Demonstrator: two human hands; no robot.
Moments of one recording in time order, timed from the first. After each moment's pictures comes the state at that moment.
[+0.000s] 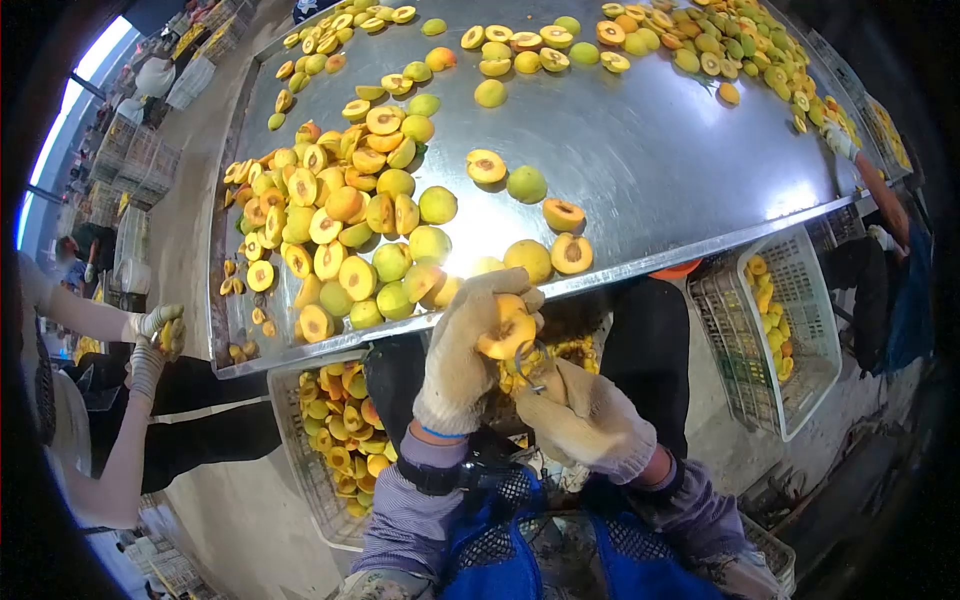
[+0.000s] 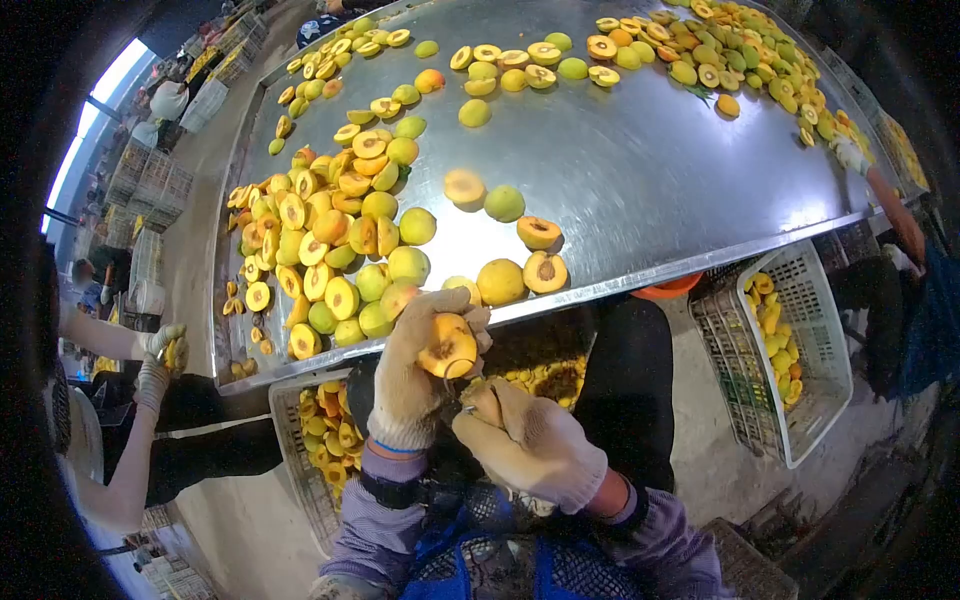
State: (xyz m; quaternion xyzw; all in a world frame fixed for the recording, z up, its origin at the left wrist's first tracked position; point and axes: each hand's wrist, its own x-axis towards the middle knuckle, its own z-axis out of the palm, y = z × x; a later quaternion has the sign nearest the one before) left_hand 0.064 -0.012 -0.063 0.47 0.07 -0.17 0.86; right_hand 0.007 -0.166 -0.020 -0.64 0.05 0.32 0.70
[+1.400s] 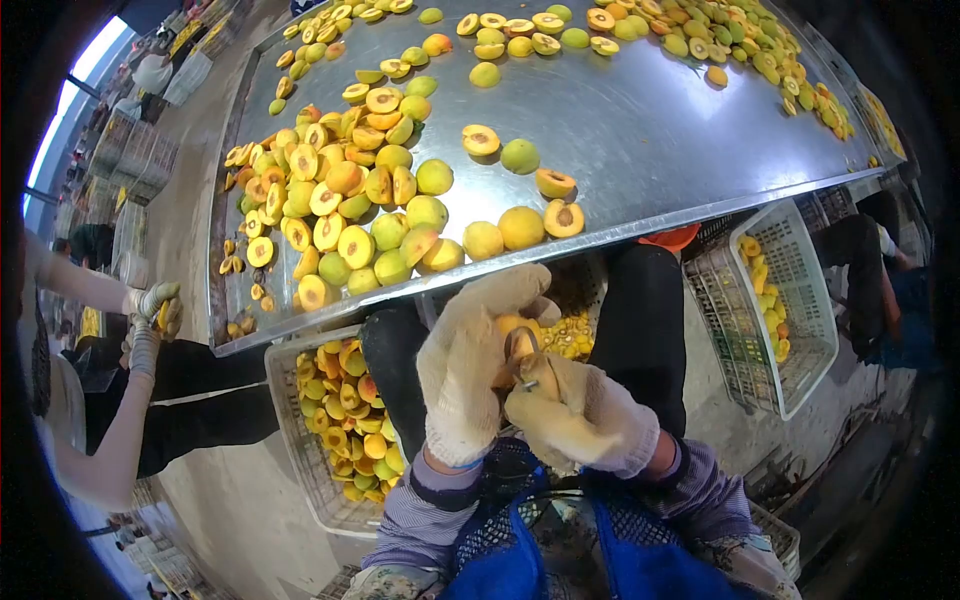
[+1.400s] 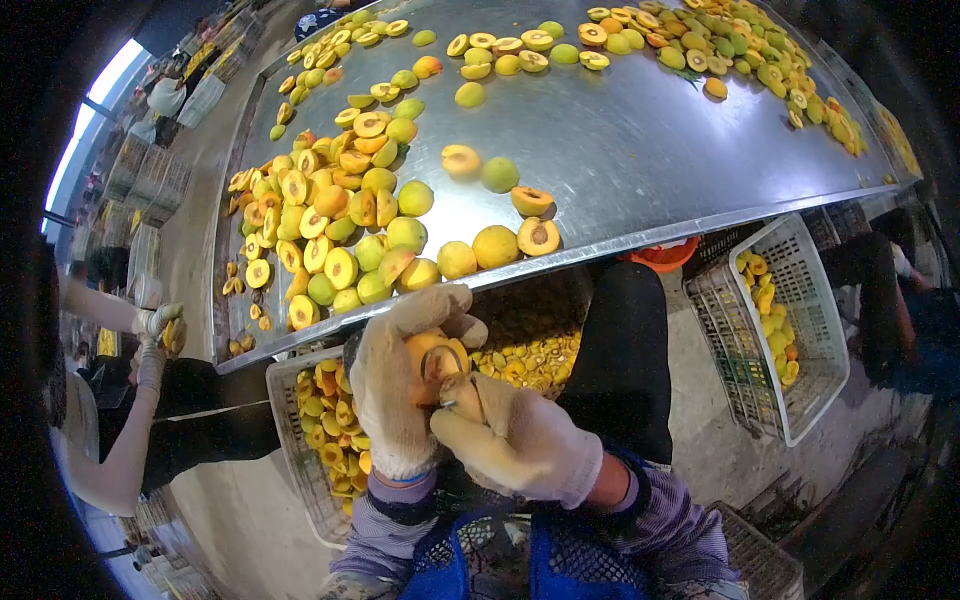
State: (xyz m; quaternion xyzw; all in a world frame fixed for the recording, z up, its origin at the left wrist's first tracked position) left_hand -0.003 -0.024 -0.015 0.56 -0.06 0.01 0.82; right_hand -0.028 -0.173 -0.016 -0.62 -0.14 0.33 0.70
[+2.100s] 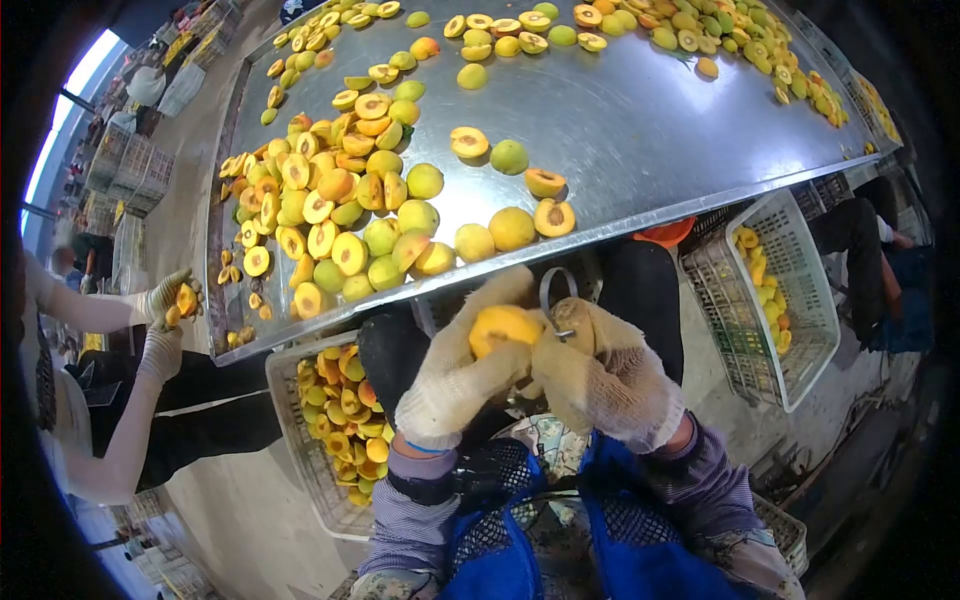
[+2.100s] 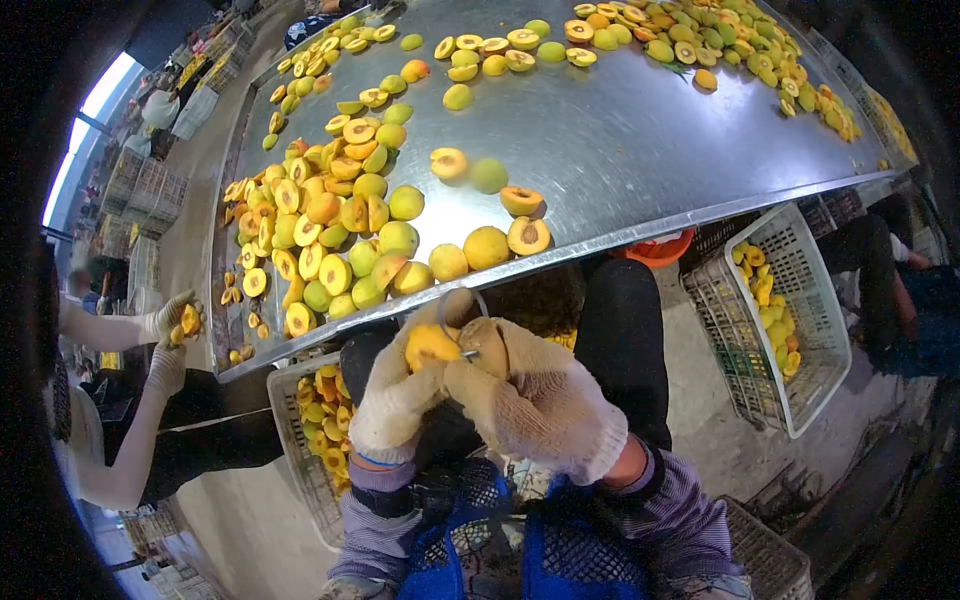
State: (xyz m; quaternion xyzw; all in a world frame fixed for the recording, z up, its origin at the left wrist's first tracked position) left_hand 0.010 -0.005 -0.019 0.55 0.00 -0.20 0.81; right_hand -0.015 -0.172 0.012 -0.54 0.05 0.18 0.82
